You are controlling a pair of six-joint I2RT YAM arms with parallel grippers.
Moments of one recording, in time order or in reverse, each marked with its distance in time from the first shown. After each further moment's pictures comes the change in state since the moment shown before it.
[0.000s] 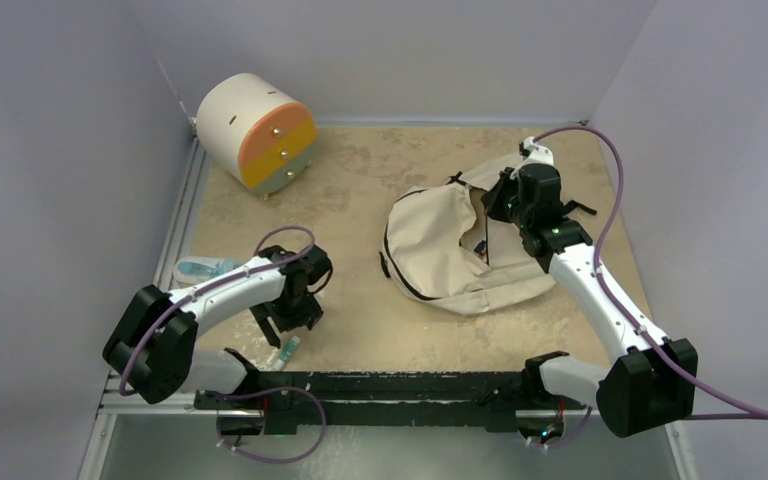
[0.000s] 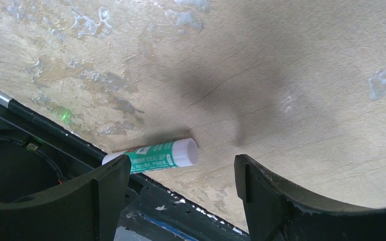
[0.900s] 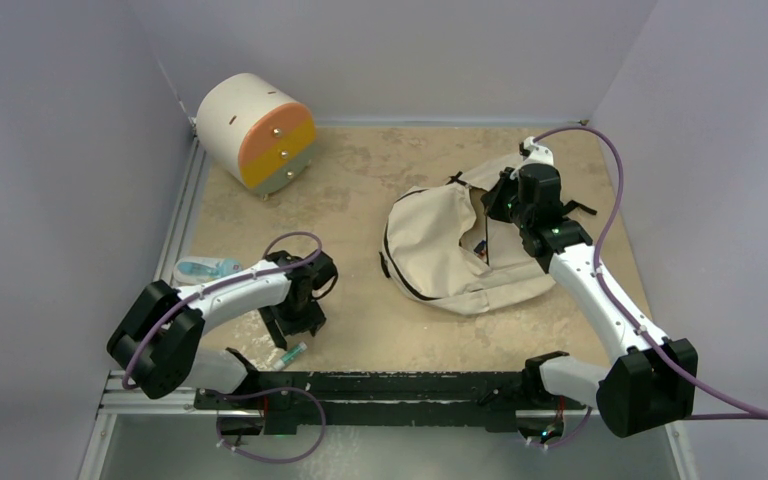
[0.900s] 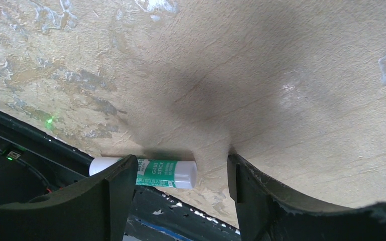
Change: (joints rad) left arm -0.045 0.027 -0.032 0.079 0.023 0.022; right arm 0.000 0.000 0.000 0.000 0.000 0.003
